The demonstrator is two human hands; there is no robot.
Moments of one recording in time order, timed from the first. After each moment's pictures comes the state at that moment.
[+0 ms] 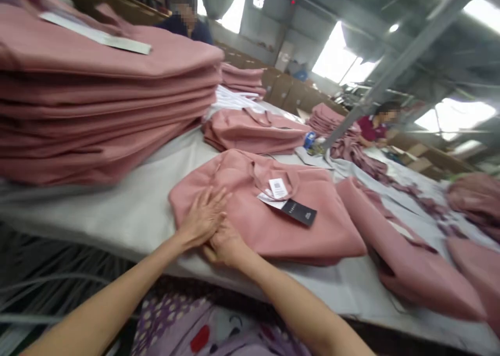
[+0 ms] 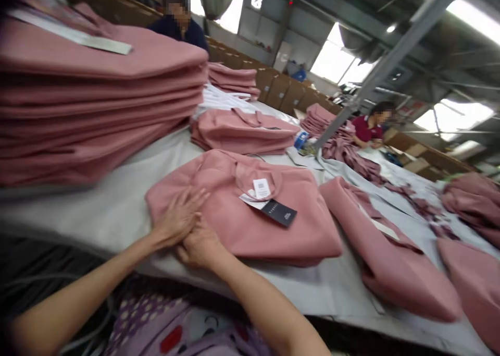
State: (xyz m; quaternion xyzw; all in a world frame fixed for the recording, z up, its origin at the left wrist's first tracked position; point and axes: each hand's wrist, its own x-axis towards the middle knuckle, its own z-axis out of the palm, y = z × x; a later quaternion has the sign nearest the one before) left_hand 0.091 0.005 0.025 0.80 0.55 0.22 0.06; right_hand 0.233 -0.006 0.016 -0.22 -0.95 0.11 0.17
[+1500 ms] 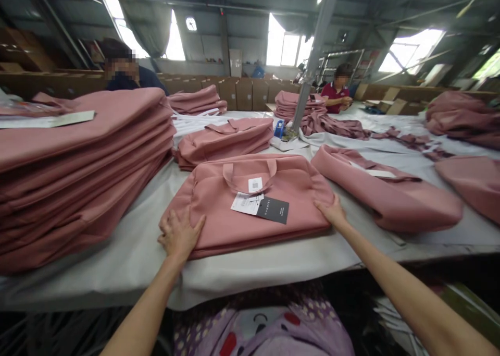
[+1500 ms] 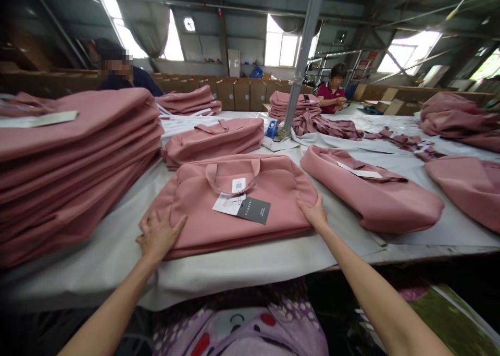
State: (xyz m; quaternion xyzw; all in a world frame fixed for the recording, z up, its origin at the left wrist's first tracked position) left_hand 0.093 0.010 0.047 0.62 0.77 0.15 -0.04; right_hand 0.562 -0.006 0.047 -0.88 -0.40 0.10 0.23
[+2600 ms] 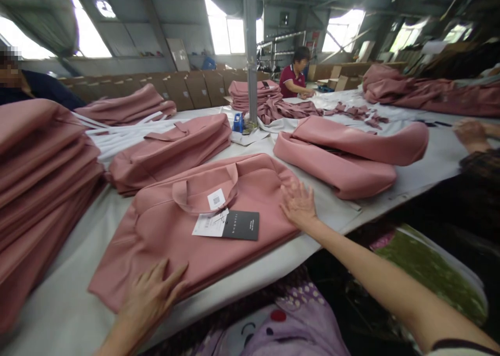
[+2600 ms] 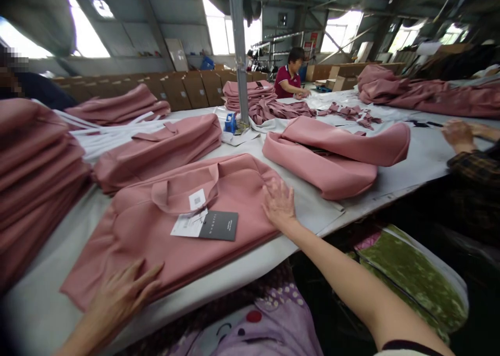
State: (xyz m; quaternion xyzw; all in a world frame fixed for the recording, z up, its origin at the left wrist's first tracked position) left_hand 0.083 -0.011 0.034 0.90 0.42 0.01 -0.08; right_hand 0.532 -0.043 0.054 -0.78 -0.61 -0.10 0.09
